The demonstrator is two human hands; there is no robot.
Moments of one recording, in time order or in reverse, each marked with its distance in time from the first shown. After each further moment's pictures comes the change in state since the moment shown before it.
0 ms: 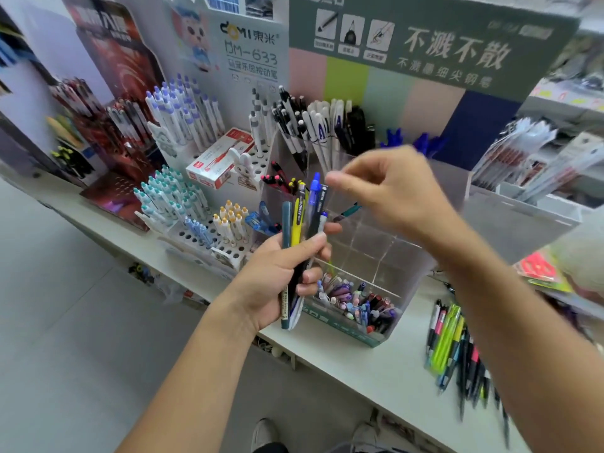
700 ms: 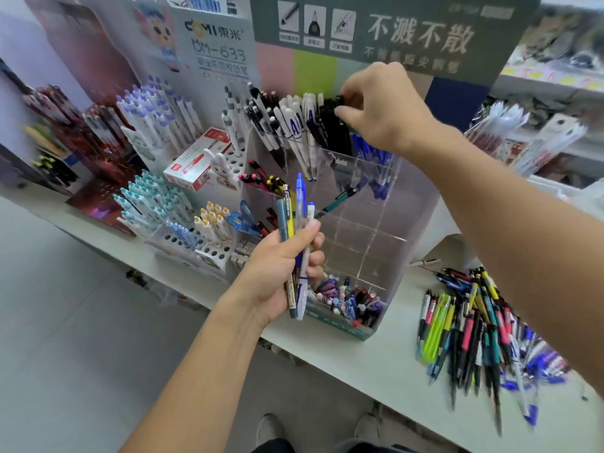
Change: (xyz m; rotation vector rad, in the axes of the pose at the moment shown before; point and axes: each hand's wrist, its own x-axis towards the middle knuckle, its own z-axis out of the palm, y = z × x) left_hand 0.022 -0.013 0.027 -0.116 0.117 -0.021; right_hand 0.094 0.041 -0.037 -0.430 0.110 -0.130
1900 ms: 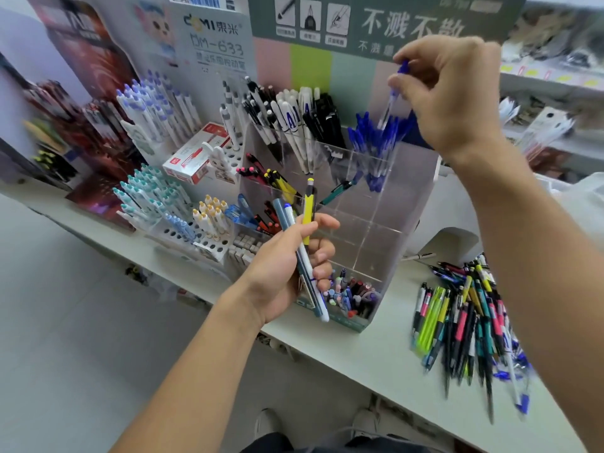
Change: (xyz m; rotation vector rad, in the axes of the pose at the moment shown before) left_hand -0.014 -0.007 0.009 0.149 -0.135 -0.055; right_hand -0.053 0.012 -0.048 0.145 0.348 0.057
